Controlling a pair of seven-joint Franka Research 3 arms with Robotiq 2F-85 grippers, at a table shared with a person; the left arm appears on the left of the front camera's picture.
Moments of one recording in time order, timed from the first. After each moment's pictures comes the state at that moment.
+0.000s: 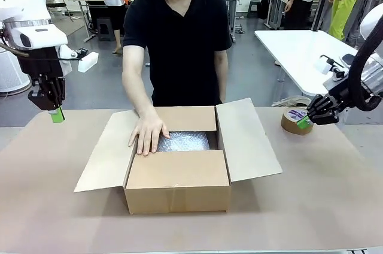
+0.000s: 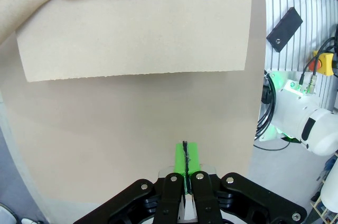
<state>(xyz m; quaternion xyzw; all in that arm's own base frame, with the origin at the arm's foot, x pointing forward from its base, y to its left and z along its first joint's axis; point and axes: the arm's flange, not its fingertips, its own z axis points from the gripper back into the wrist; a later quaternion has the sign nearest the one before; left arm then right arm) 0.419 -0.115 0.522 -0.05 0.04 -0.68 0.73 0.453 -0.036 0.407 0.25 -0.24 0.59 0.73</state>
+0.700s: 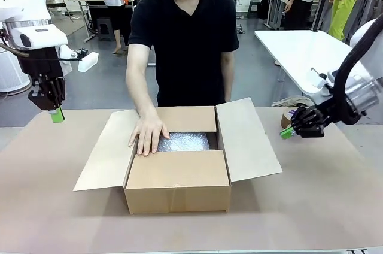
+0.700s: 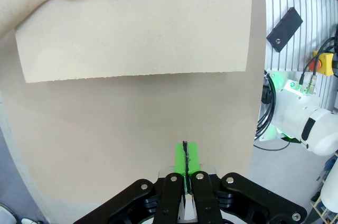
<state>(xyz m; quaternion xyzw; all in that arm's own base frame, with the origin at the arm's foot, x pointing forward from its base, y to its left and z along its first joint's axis) 0.419 -0.115 0.522 -0.05 0.04 -0.68 0.73 0.445 -0.005 0.359 0.33 -0.29 0.62 0.65</state>
